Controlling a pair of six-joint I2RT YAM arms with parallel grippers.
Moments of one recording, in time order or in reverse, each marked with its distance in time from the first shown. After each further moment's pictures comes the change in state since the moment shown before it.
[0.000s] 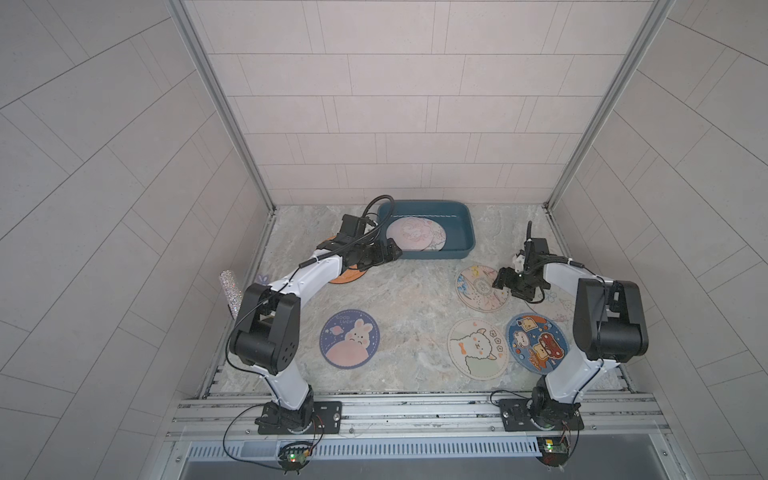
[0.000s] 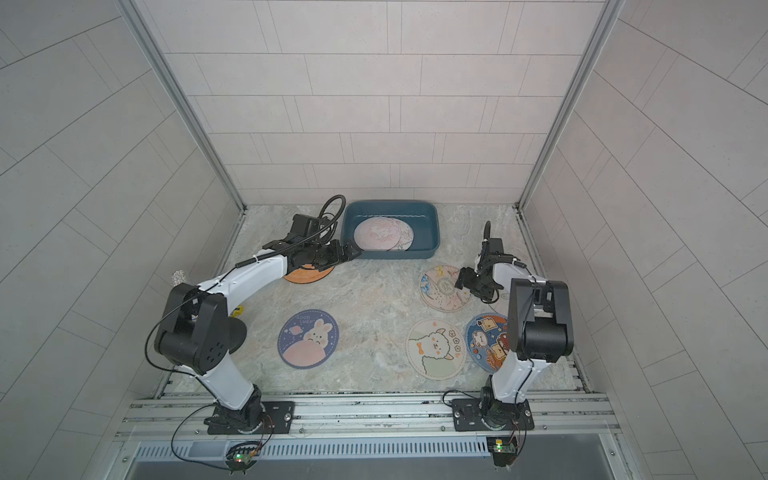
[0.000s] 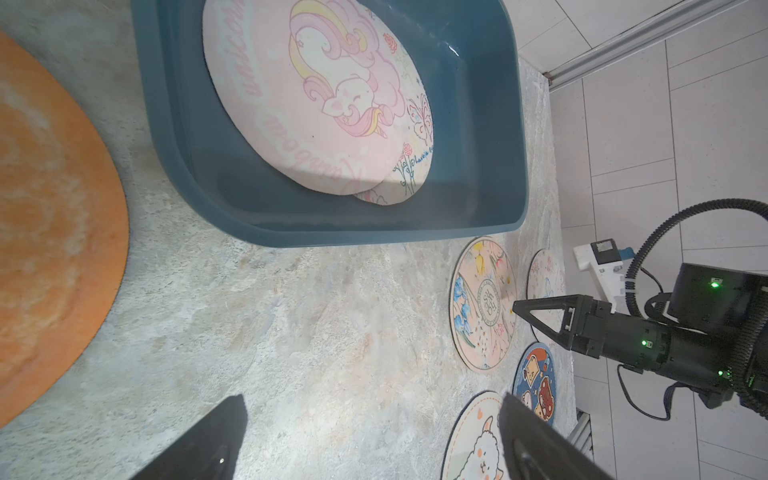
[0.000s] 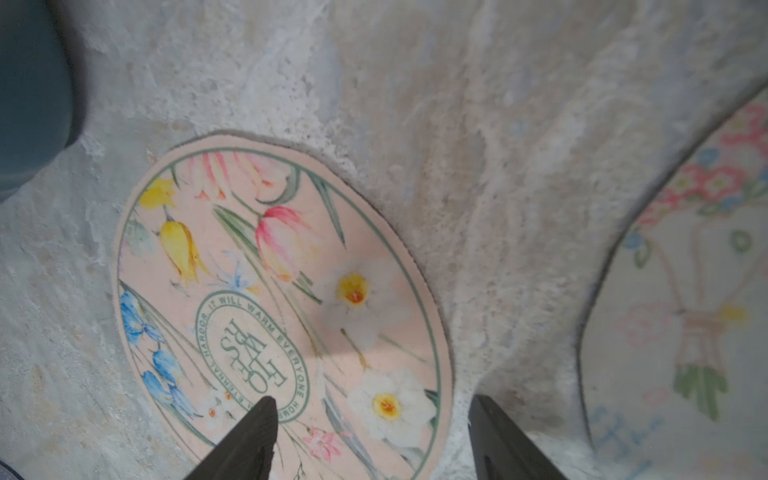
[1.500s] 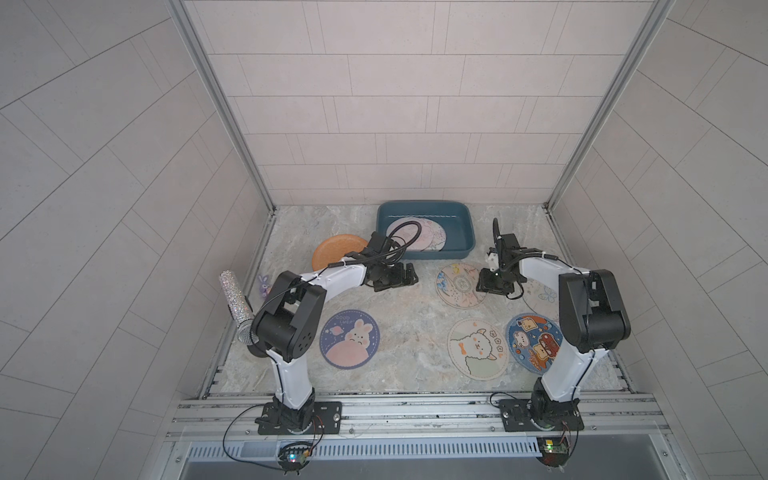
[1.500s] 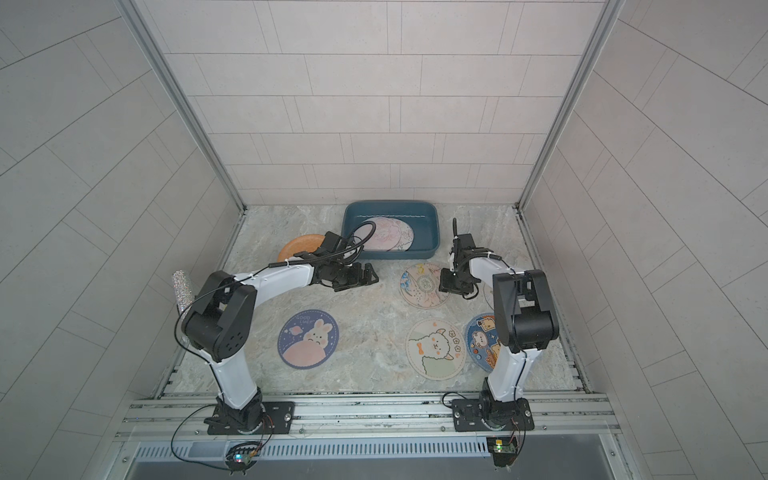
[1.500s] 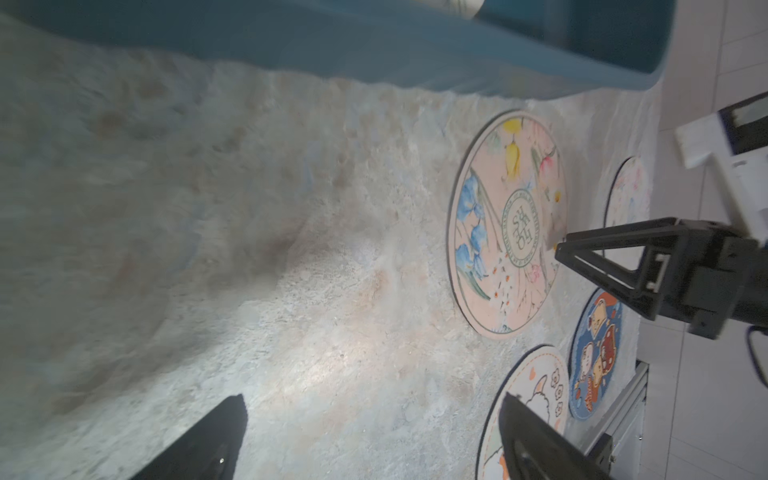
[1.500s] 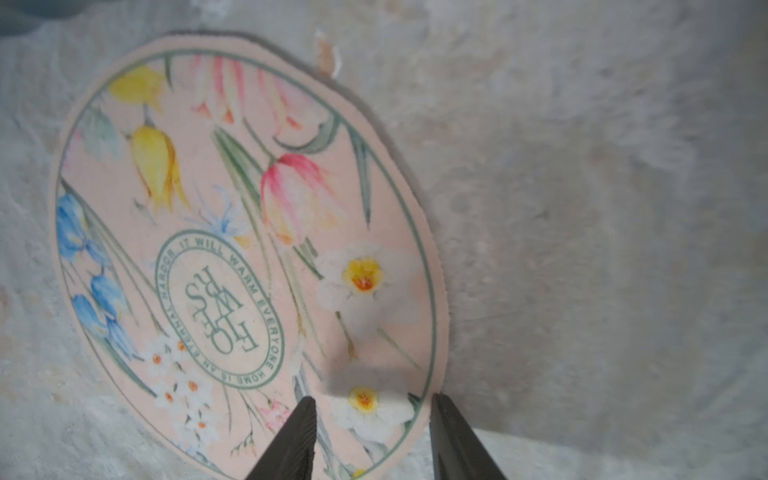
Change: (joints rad) left arm -0.169 0.153 -0.031 -0.021 -0.059 -0.002; right arm 0.207 0.077 0.098 -0.084 0.042 -0.078
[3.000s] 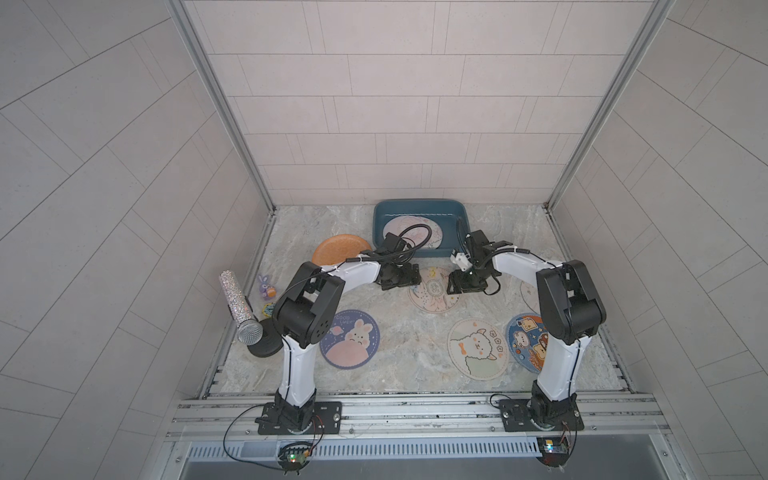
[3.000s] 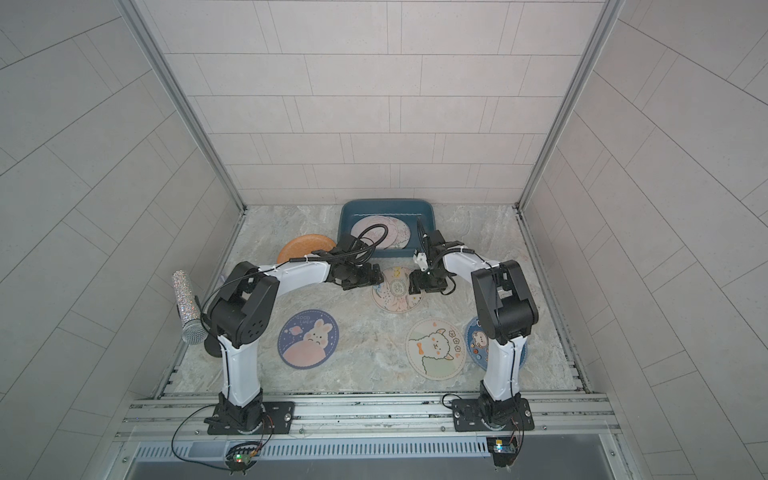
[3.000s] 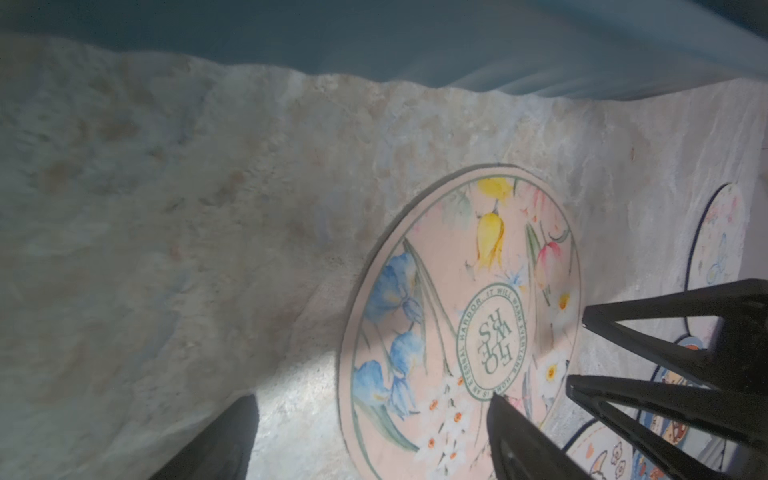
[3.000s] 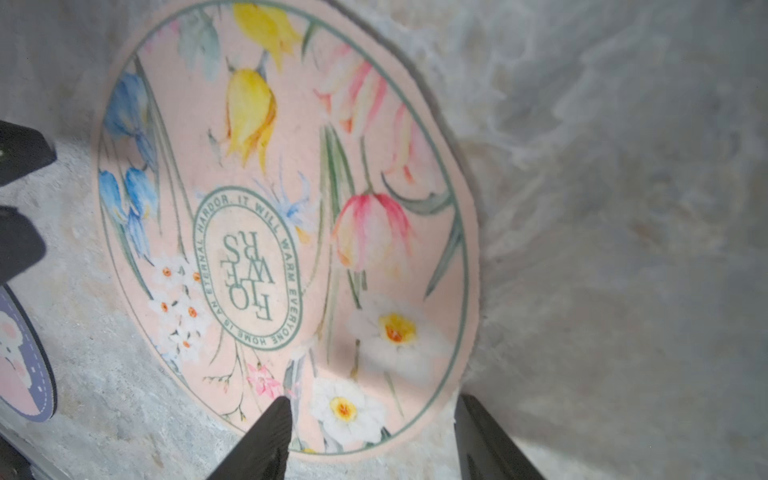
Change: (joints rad) left arm -0.048 0.141 0.117 -0.002 -0.124 -0.032; right arm 0.174 0.093 0.134 -0.076 -0.096 -0.096
